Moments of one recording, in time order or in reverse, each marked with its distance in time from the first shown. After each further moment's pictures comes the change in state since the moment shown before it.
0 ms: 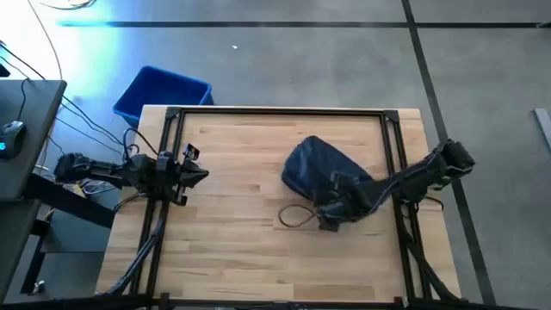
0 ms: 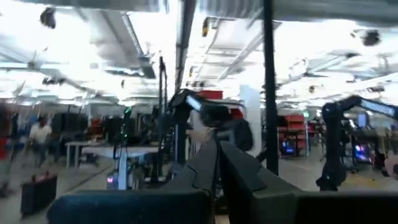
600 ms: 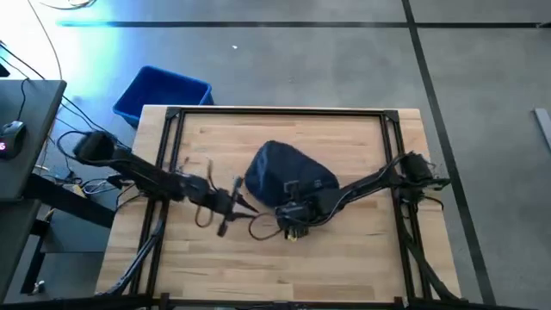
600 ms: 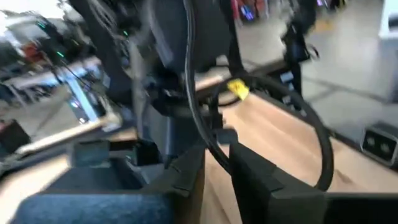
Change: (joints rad) left arm -0.200 0.995 0.448 -0.010 -0.028 0.246; right arm -0.033 0.384 0.253 0.211 -0.064 -0.432
